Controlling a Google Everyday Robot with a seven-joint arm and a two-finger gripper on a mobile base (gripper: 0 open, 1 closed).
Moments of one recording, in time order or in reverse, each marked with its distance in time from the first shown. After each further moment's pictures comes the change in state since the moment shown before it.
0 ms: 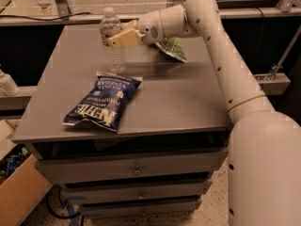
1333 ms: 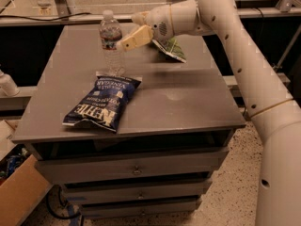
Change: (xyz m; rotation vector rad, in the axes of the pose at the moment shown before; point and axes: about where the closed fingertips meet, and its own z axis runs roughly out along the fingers) arm 0.019 -0.026 -0.026 -0.061 0.010 -0.042
